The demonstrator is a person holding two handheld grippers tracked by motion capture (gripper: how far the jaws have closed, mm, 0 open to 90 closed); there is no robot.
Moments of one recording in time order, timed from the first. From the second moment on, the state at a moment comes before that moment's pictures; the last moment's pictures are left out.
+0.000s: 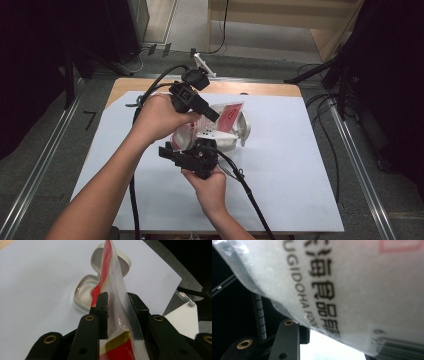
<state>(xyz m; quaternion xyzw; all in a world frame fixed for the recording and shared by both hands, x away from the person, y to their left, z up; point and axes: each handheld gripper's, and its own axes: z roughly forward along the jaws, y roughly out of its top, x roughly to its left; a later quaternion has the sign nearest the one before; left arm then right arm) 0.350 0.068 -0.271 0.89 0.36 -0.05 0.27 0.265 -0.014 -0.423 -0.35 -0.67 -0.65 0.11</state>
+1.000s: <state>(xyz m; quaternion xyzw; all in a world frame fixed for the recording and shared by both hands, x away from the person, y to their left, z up) 0.354 0.081 -0.277 0.87 0.40 -0.06 0.28 0.259 -0.013 -0.429 -0.32 -0.70 -0.64 0.06</state>
